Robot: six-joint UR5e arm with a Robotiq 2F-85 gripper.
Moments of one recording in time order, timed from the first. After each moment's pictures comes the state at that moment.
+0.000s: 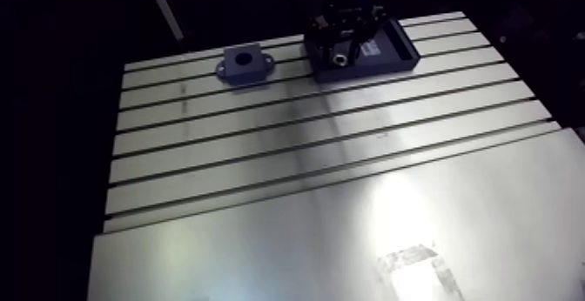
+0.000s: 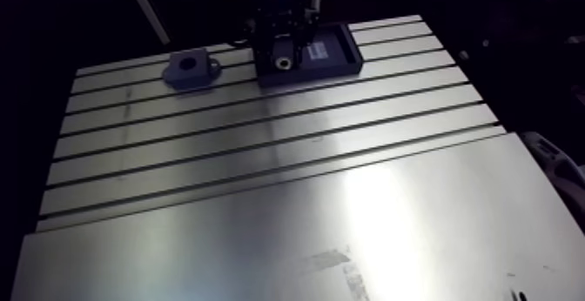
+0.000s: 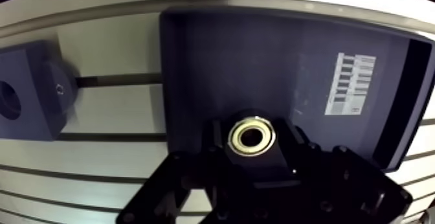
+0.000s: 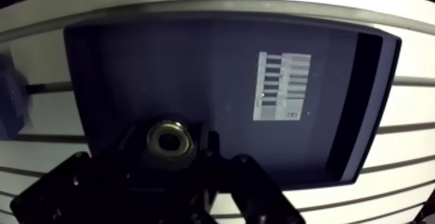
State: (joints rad) arm -0.25 -0.96 1.60 -2.10 -1.62 -1.81
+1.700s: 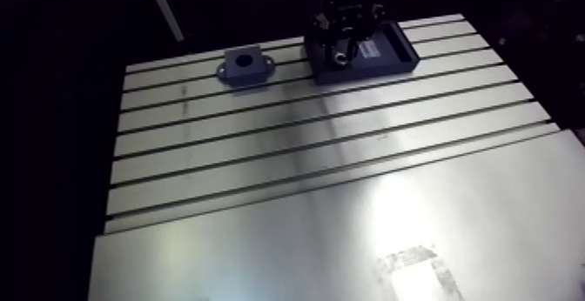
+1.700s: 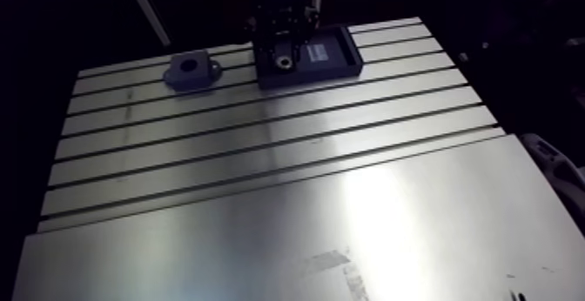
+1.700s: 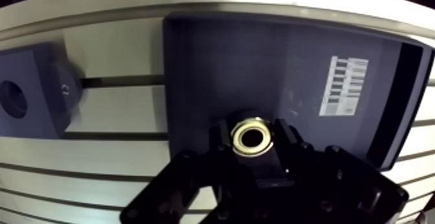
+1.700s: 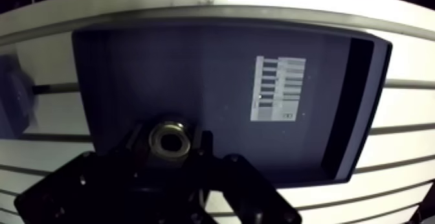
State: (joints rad) arm -0.25 -0.97 1.59 -2.10 -1.62 -1.81
